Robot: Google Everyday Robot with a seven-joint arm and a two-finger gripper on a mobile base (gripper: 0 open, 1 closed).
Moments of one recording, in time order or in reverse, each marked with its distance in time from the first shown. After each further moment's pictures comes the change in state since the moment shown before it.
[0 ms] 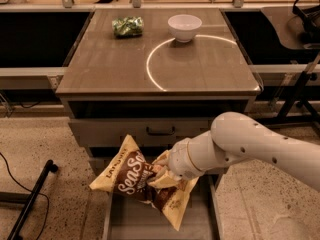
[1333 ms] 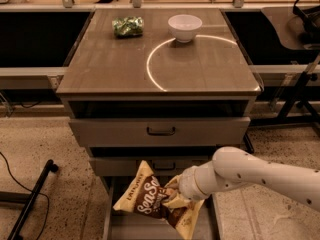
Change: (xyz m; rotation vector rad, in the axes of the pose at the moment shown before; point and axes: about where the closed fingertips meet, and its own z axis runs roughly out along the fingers) arm 0.130 0.000 0.072 -0.024 0.060 0.021
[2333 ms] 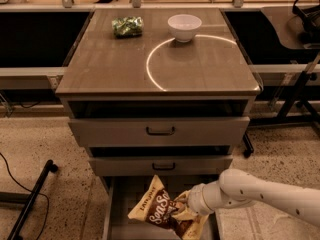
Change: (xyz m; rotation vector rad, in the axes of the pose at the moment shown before) arm 0.102 -0.007 0.059 -0.003 -0.036 0.075
